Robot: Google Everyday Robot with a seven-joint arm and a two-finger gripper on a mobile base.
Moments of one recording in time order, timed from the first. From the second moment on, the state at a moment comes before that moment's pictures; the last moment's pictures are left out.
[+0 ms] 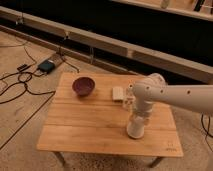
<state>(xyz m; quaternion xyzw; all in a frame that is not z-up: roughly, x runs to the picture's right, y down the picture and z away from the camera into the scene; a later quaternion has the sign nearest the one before) 0.177 0.174 0.744 -0.19 0.30 0.76 0.55</state>
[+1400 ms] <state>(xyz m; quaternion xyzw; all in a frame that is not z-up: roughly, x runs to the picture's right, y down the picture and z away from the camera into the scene) 0.175 0.187 0.749 -0.18 0.26 0.80 0.52</state>
